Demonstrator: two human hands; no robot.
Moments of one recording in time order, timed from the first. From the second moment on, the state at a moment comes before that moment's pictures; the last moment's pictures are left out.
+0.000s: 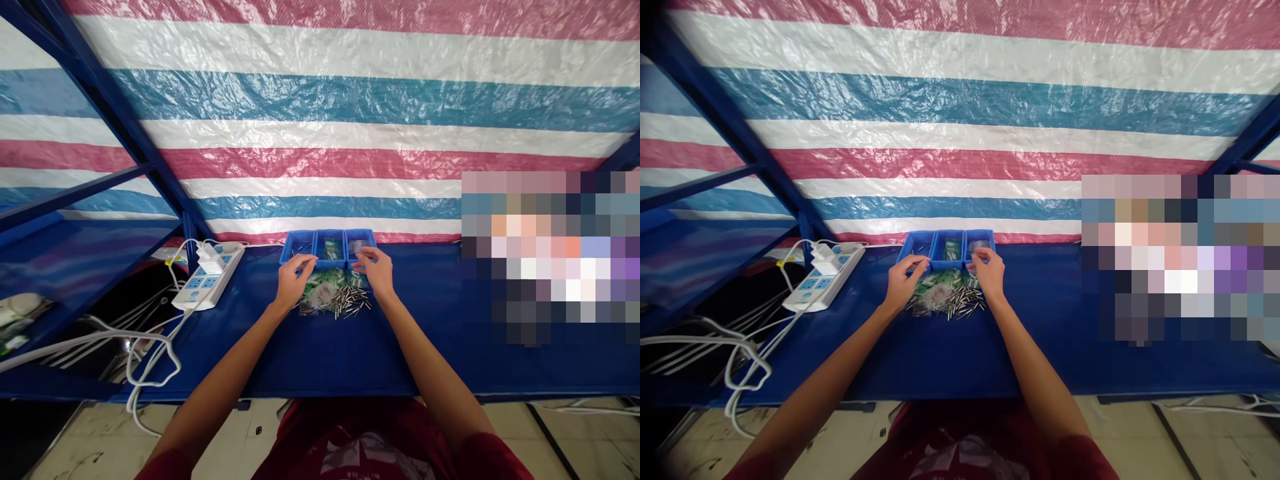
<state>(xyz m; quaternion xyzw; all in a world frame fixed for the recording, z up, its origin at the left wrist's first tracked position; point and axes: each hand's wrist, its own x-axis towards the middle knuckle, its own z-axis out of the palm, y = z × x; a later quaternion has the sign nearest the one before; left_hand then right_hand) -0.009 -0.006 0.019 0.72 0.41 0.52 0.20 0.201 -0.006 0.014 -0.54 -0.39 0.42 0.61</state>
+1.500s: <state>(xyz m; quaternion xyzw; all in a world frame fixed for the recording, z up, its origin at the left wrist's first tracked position) -0.015 -0.003 0.017 0.80 0.39 0.44 0.13 0.193 -0.049 0.025 -0.42 -0.87 0.18 0.16</state>
